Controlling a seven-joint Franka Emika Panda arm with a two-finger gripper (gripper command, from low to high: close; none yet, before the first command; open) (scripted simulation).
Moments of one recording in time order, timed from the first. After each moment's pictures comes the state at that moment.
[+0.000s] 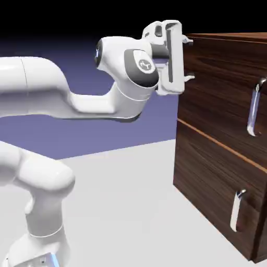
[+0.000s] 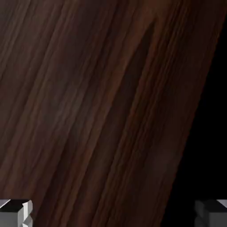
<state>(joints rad) 0.69 -0.93 -0.82 -2.36 -1.62 3.07 -0.27</state>
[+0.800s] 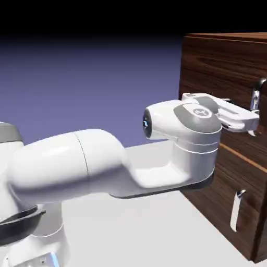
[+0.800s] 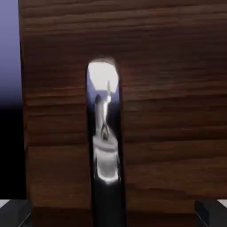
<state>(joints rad) 1.12 -1.15 -1.32 -2.06 -2.57 3.09 -0.87</state>
